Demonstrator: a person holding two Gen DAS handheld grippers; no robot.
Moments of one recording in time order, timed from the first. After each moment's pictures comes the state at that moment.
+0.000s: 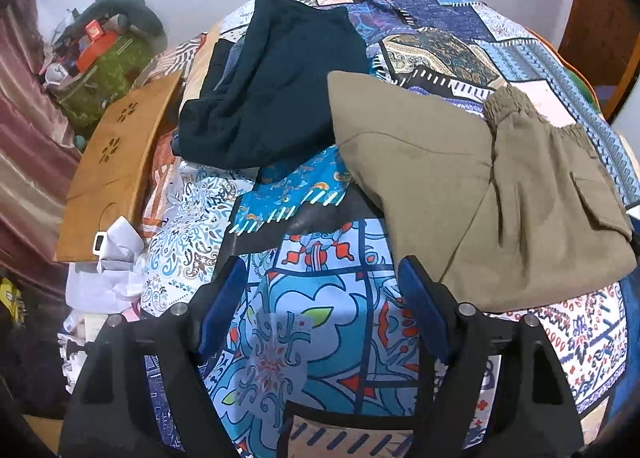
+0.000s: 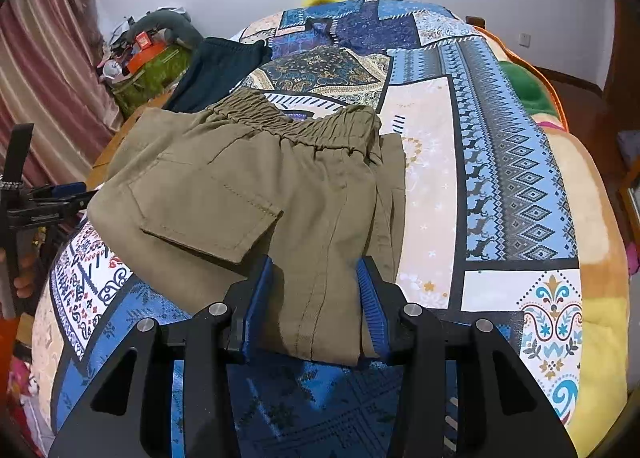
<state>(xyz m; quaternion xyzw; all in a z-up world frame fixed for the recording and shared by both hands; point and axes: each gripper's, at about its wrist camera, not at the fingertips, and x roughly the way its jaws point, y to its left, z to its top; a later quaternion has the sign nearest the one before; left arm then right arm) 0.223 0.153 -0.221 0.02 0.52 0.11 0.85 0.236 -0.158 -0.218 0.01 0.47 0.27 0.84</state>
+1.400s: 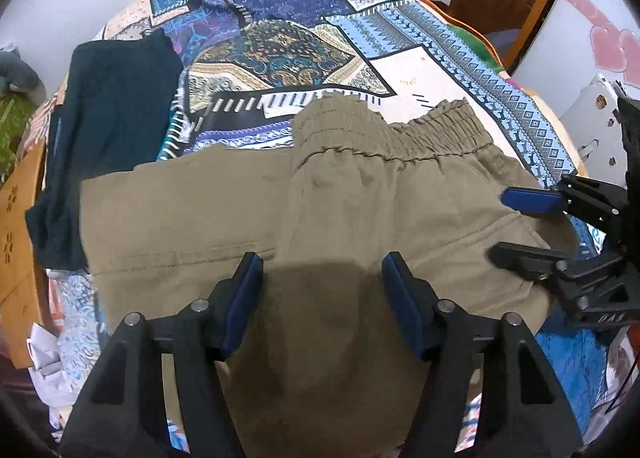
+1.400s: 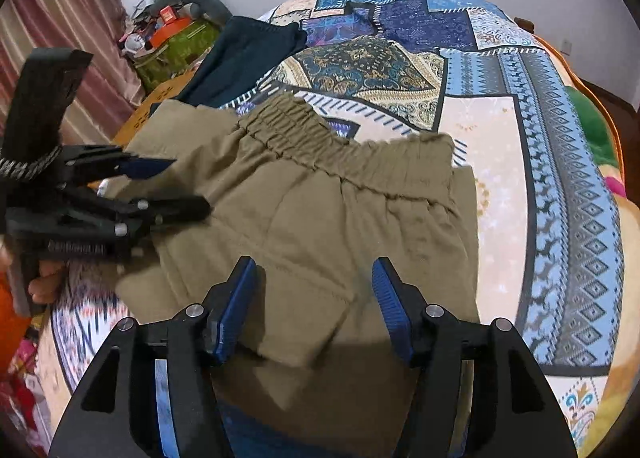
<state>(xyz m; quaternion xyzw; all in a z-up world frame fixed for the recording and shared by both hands) 0.308 0.048 -0.237 0.05 0.55 -0.09 0.83 0.280 -0.115 -0.221 -0.02 0.49 0.33 0.81</state>
